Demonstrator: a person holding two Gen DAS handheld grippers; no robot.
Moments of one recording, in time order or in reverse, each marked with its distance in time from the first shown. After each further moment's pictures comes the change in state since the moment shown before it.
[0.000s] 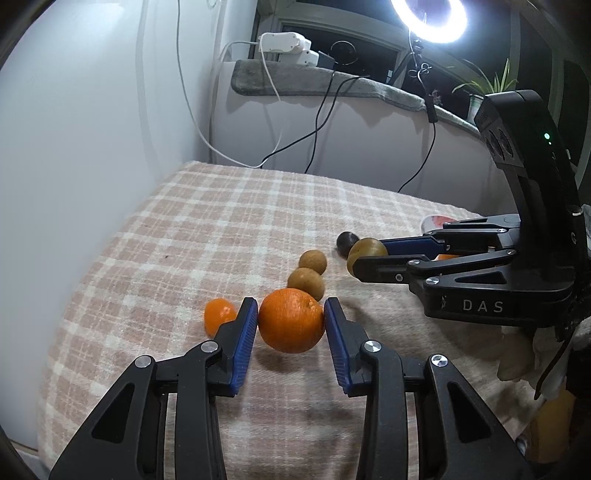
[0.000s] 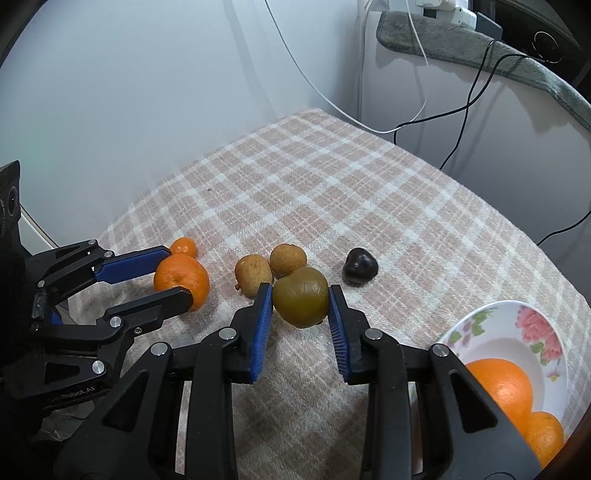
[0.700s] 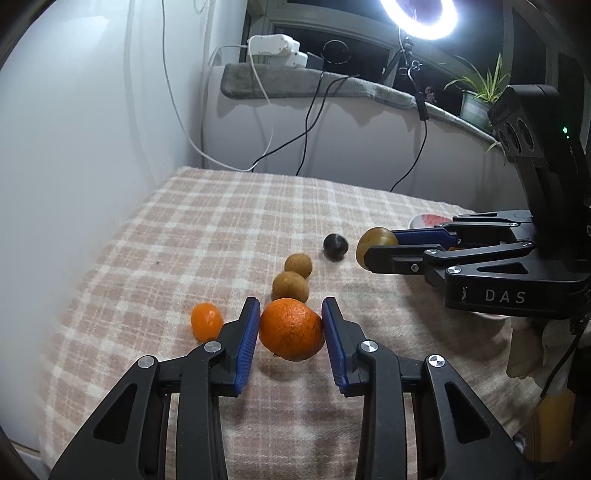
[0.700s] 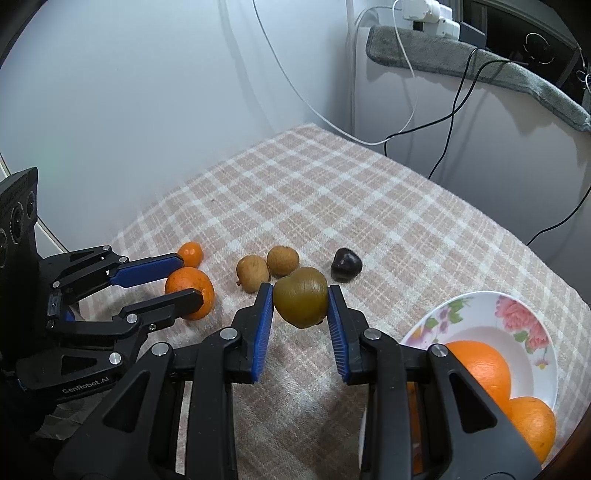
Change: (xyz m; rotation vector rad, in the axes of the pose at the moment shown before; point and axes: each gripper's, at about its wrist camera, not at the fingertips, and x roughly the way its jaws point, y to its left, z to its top) left arm -0.004 -0.012 0.002 0.028 -0.001 -0.009; right arm -0.025 -0.006 -0.007 0.015 -0.054 0.005
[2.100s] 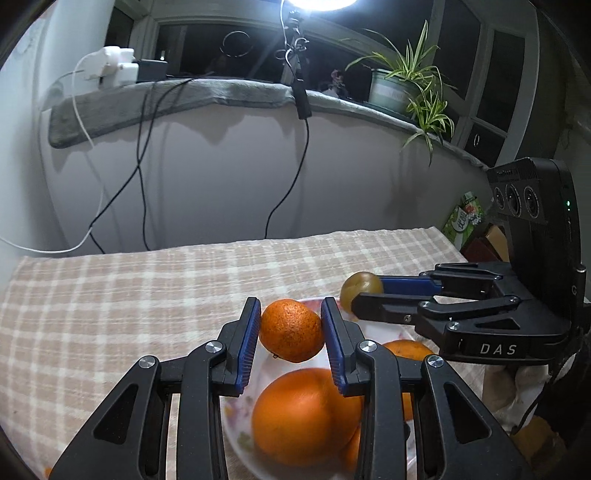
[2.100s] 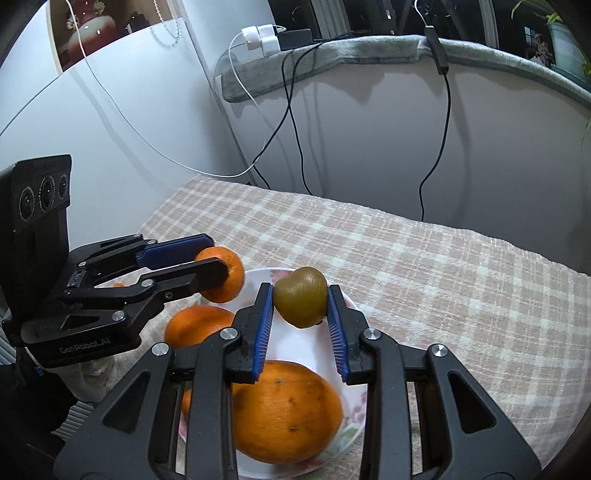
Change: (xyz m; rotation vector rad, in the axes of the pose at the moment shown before) left arm 0.089 -0.144 0.099 0.166 0.047 -0.308; right arm -0.087 -0.171 -0.043 0.300 -0.104 -0.052
